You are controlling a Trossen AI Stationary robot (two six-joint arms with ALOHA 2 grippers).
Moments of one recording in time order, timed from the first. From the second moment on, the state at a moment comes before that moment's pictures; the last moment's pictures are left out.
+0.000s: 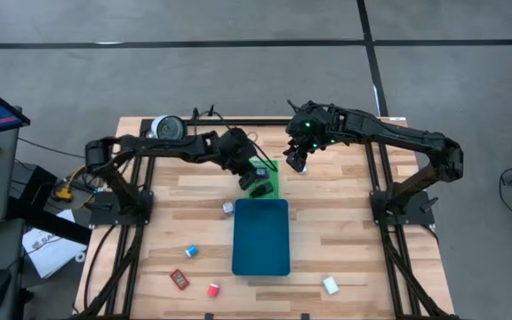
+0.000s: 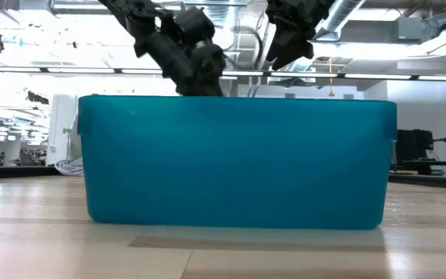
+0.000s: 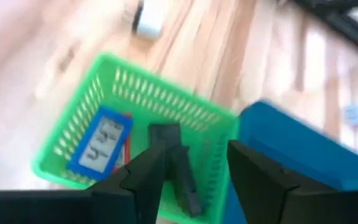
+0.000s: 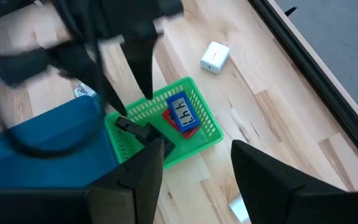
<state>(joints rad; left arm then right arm) 0.29 1.67 1.13 -0.26 0.22 -0.26 -0.29 1.48 1.45 -0.85 0.00 0.15</state>
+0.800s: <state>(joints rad) -0.25 1.27 1.13 -0.91 -0.12 -0.40 -0.25 1.48 1.45 -0.77 0.00 0.19</state>
